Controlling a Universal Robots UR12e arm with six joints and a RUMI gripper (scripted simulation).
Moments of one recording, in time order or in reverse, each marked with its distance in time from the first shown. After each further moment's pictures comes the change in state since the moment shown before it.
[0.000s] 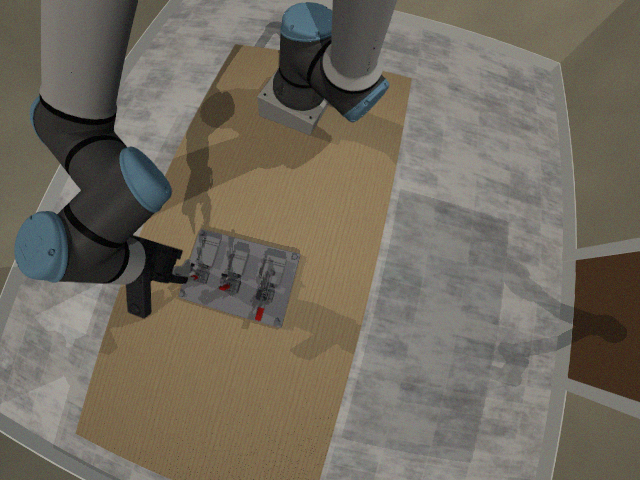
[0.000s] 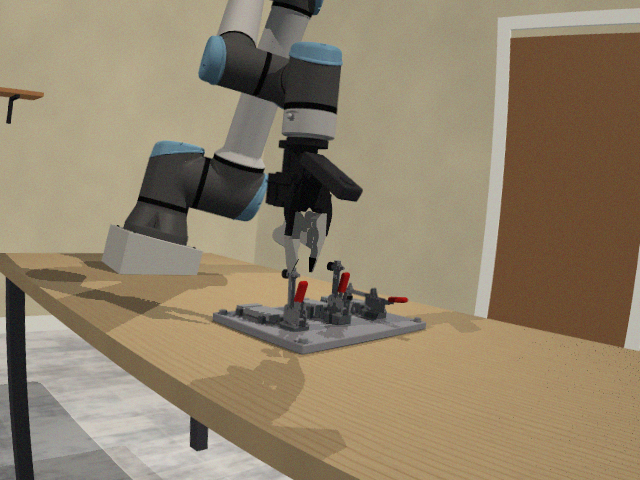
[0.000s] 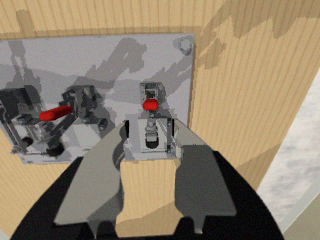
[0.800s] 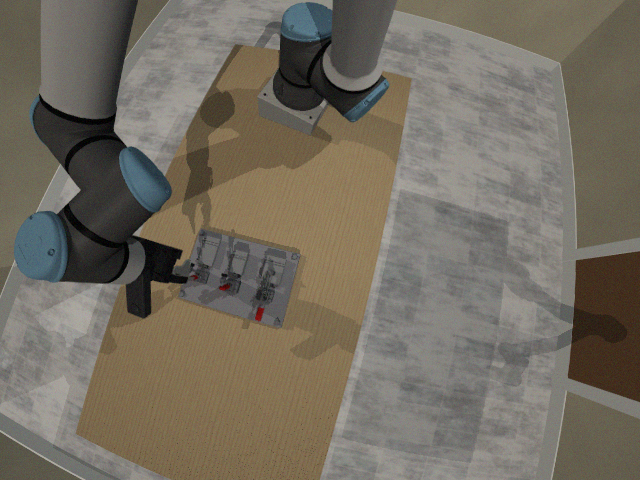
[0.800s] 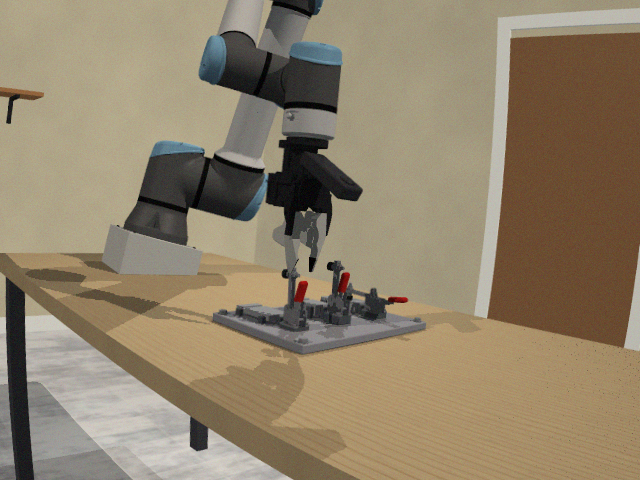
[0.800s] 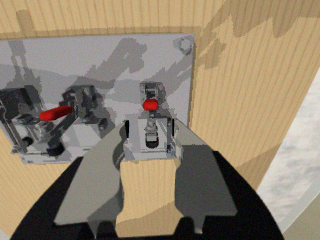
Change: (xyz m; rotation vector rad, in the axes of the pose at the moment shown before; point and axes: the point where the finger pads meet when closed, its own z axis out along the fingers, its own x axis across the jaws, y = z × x) arm 0.000 0.000 0.000 0.000 0.000 0.000
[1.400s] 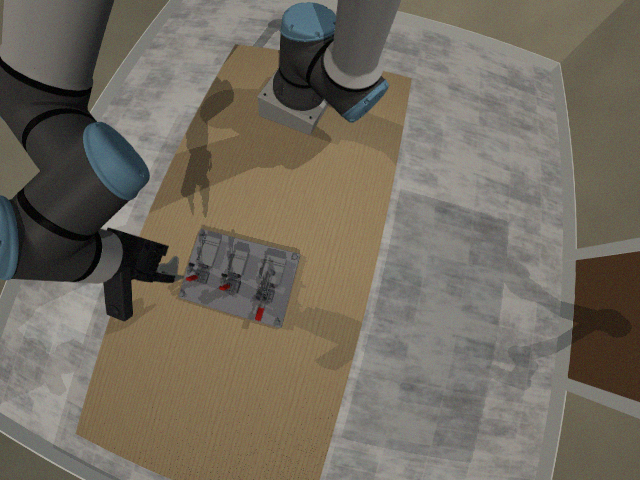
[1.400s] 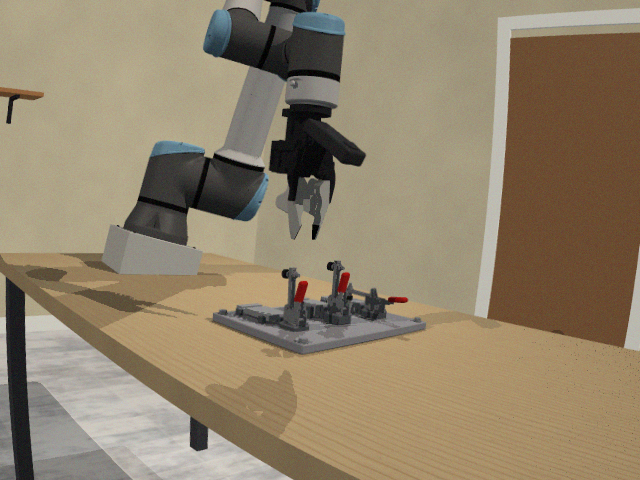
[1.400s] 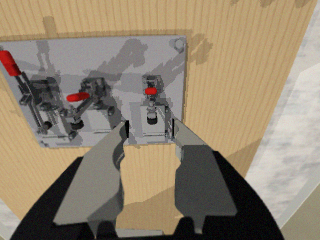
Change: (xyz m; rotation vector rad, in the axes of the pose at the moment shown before) arm 0.000 0.000 -0.055 0.001 0.000 0.000
